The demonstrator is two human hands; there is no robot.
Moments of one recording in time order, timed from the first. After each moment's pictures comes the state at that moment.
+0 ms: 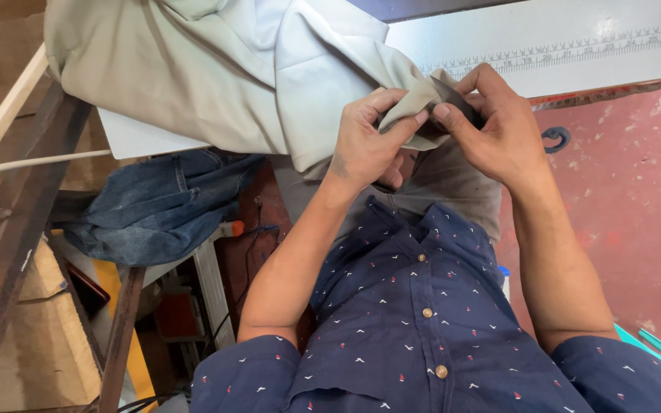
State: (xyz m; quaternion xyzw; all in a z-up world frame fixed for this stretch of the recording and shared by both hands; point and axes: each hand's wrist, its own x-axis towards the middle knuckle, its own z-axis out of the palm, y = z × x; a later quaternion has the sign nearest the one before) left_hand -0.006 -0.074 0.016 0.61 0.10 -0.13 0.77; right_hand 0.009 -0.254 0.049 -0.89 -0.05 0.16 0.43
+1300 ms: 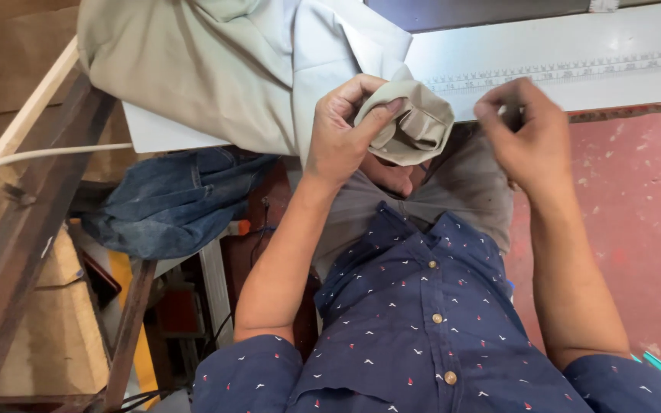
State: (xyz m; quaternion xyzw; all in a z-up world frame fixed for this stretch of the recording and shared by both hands) left_hand 0.000 -0.022 0.012 0.63 -0.03 0.01 0.78; right_hand 0.010 -0.257 0.036 -0.89 0.04 0.10 0.45
